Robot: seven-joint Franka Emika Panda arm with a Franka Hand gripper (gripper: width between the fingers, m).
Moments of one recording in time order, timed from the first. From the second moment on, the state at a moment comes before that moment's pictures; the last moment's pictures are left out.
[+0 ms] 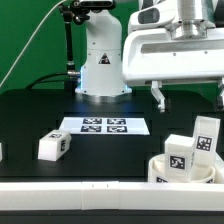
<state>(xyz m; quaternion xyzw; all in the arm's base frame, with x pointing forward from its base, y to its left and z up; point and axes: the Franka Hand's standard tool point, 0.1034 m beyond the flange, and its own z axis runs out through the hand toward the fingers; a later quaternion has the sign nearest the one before) 0.609 0.093 0.117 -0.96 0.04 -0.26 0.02</state>
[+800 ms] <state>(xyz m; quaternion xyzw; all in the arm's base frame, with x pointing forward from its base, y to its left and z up) 0.606 0.093 0.114 -0.99 0.10 -0.05 0.05</state>
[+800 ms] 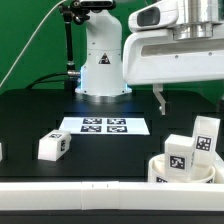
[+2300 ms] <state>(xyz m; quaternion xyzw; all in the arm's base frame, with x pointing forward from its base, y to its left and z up) 0.608 0.110 0.088 -0.96 0.29 -0.01 0.02</state>
